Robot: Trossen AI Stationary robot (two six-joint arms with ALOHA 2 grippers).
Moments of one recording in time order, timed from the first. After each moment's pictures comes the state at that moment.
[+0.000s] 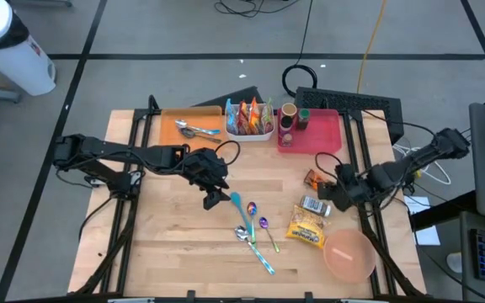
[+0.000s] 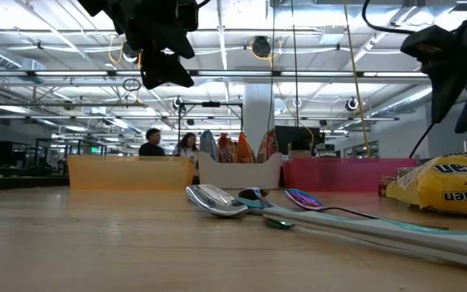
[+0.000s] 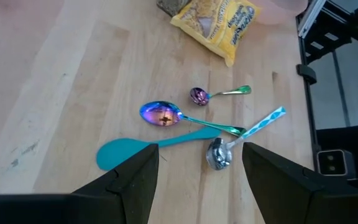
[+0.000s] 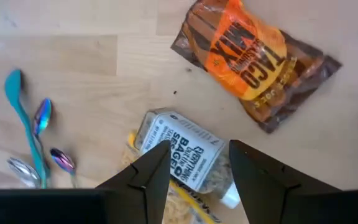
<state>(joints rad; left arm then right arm) 0.01 1.41 1.01 -0.36 0.25 -0.36 0.44 0.90 0.68 -1.03 0.31 1.92</state>
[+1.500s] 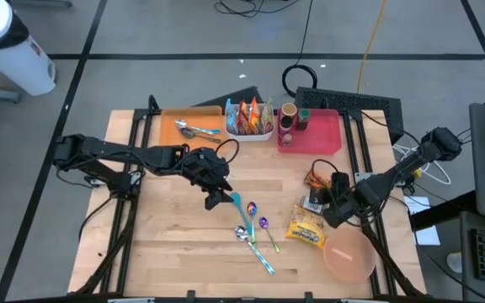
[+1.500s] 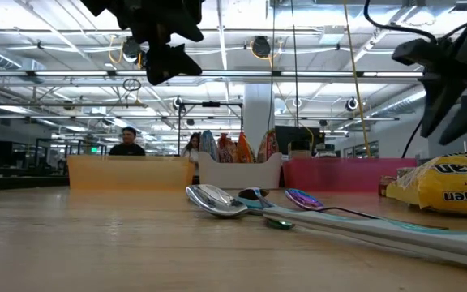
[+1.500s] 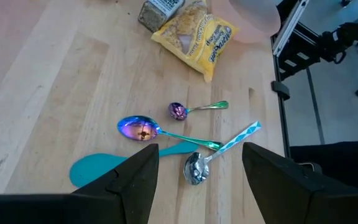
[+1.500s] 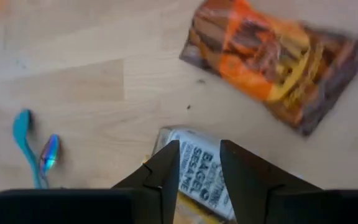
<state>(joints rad) 0.00 1.41 1.01 -0.29 0.29 -0.42 0.55 1.12 0.68 -0.94 0.51 2.15</state>
